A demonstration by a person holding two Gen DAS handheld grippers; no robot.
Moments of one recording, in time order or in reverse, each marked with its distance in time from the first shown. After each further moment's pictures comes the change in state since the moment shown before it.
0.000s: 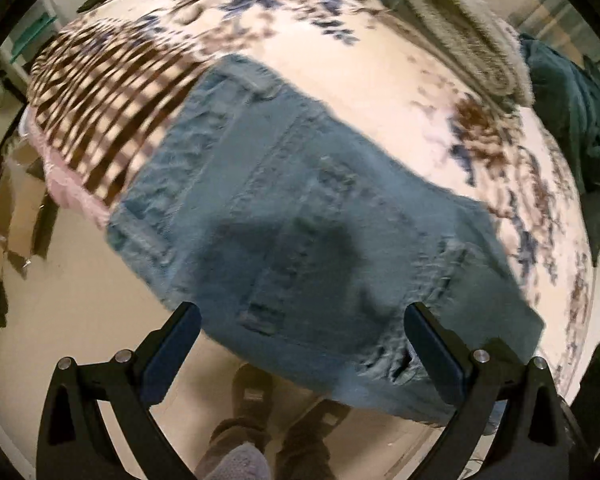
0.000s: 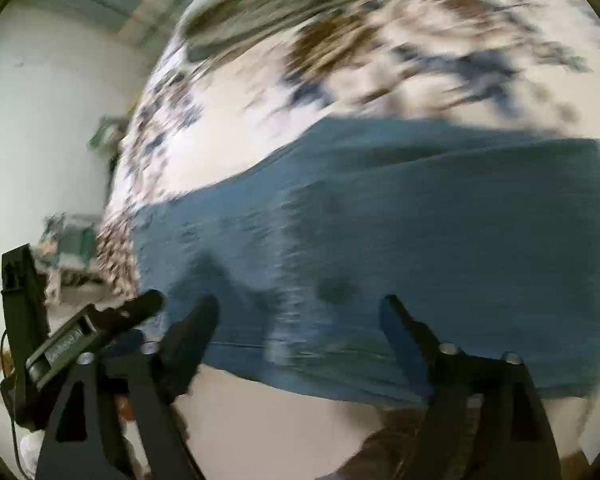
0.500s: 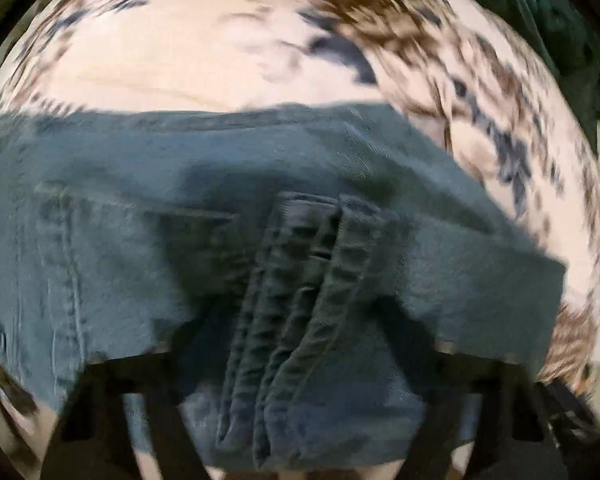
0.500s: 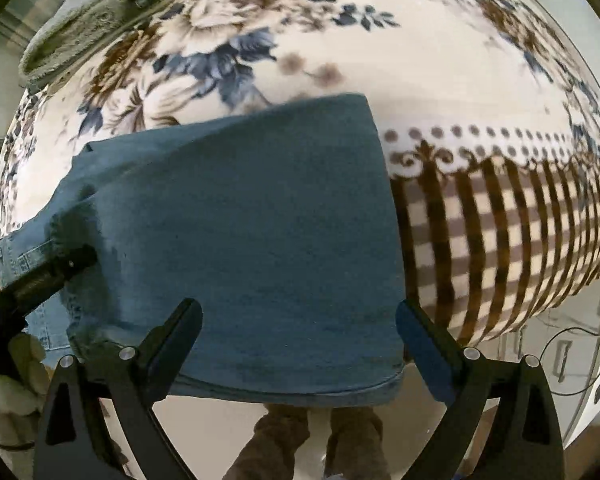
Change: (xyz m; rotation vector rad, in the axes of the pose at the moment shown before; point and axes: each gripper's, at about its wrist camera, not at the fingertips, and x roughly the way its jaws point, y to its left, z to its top) left arm 0.108 -0.131 -0.002 0.361 0.117 0.029; right arm -0.026 -0.129 0.004 0.137 0.072 -0.390
